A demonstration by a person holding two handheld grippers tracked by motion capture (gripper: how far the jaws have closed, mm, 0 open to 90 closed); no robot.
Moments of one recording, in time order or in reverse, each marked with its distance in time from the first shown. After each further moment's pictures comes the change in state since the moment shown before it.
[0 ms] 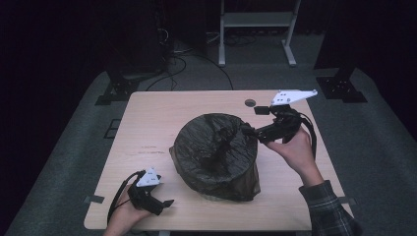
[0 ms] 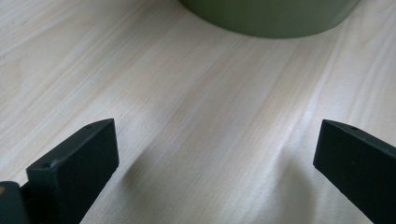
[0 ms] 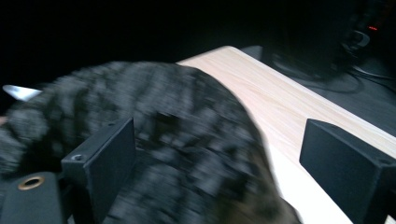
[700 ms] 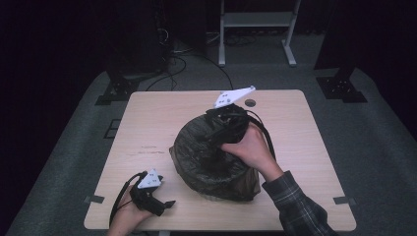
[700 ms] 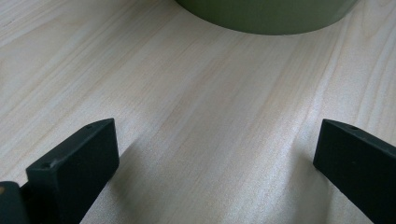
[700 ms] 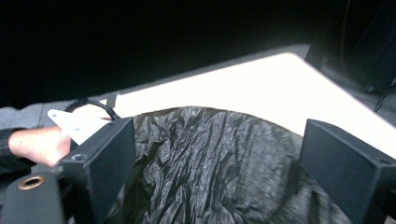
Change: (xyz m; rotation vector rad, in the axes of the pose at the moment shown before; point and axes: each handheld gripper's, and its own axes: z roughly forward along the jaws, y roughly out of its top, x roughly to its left) left arm 0.000 -0.004 0.007 -0.019 -0.014 0.020; right arm 0.061 0.046 0.091 0.082 0.137 -0.108
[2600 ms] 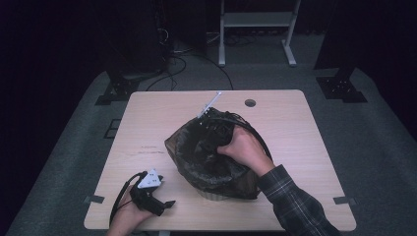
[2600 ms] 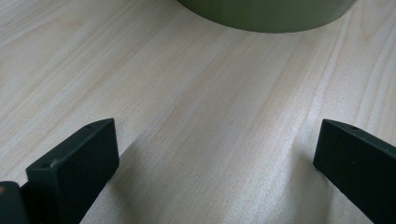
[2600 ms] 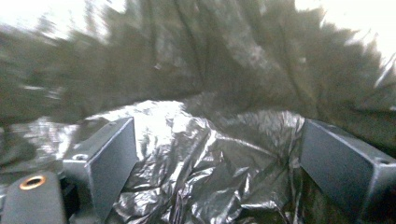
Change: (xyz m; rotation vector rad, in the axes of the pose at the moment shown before) left arm 0.001 0.000 0.000 0.000 -0.003 0.002; right arm -0.016 -0.012 0.054 0.513 -0.170 0.027
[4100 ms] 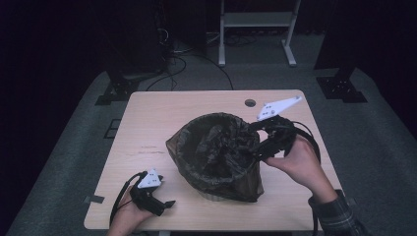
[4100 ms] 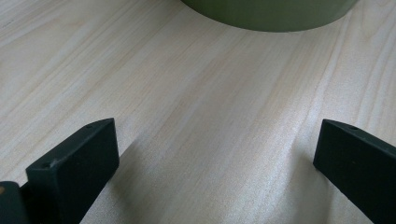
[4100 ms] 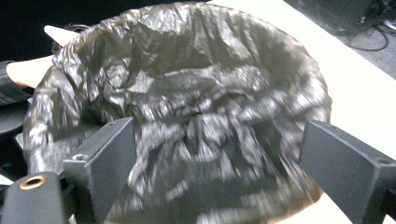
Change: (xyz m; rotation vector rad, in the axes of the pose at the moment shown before) left arm 0.000 0.000 0.000 -0.001 0.000 0.000; right arm -0.006 -0.102 -0.113 -0.335 0.078 0.042
